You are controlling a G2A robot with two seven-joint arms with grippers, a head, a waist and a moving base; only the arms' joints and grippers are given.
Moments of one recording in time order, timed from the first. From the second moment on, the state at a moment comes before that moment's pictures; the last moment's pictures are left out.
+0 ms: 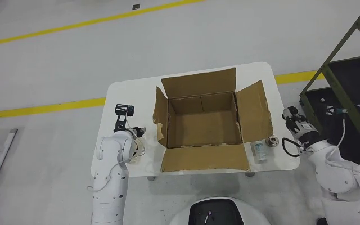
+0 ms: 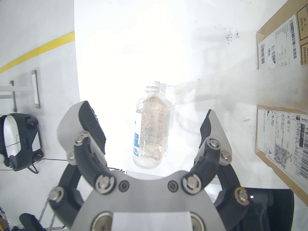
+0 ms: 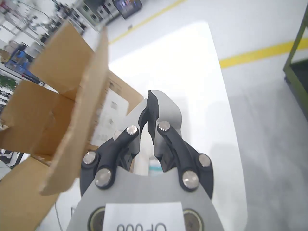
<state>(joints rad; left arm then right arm) 1.00 -1.34 -1.47 -1.56 1.59 -0.07 -1.08 -1.49 -1.34 1.77 -1.89 -0.80 -0.17 0.33</state>
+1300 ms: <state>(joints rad) 1.04 -1.33 -1.55 -1.56 1.45 -0.15 -1.20 -1.38 -1.34 1.51 -1.99 -0.96 -0.20 0.24</state>
